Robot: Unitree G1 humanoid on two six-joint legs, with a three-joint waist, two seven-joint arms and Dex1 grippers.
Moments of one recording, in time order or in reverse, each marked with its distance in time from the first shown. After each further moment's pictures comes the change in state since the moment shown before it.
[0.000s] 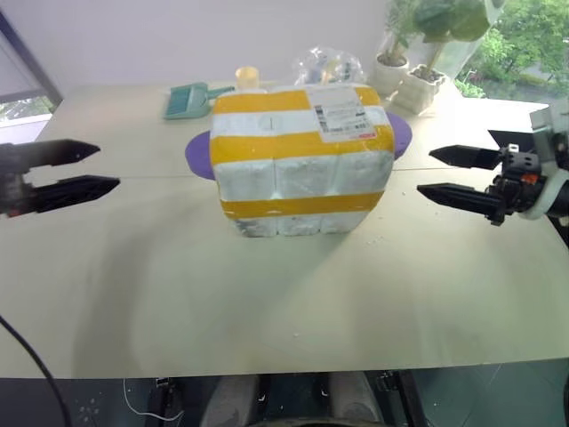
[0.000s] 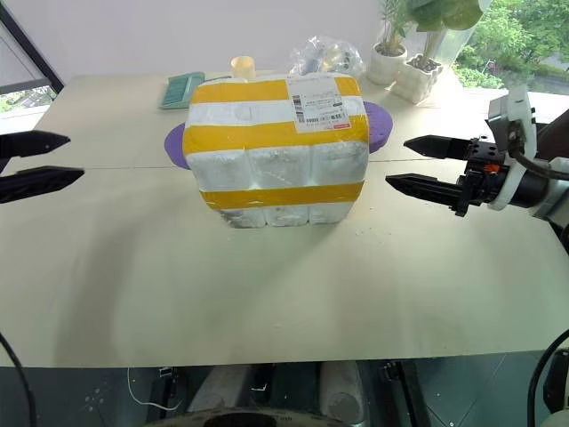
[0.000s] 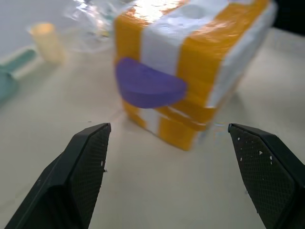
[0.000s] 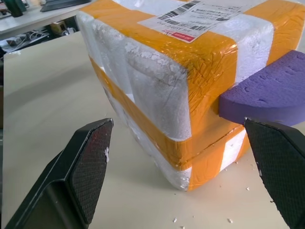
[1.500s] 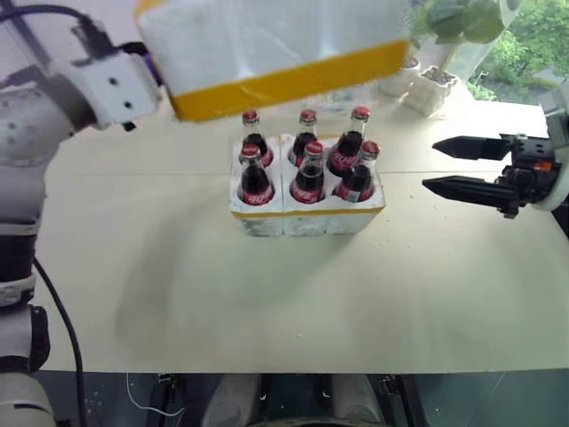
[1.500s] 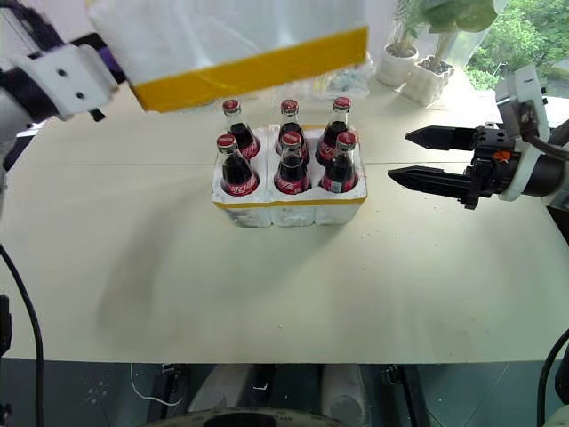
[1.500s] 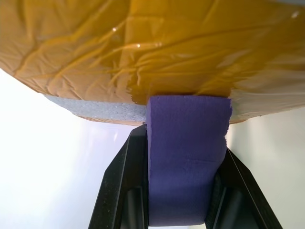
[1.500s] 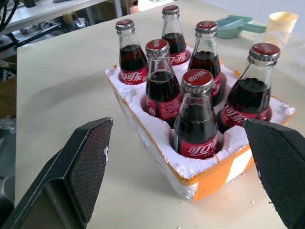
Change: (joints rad) left arm -0.515 -0.292 -0.630 0.064 0.943 -1.054 0.574; right arm -0.066 -0.061 -0.030 -0.033 0.052 0.124 -0.026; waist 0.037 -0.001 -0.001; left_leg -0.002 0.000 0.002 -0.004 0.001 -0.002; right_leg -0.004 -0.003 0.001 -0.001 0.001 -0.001
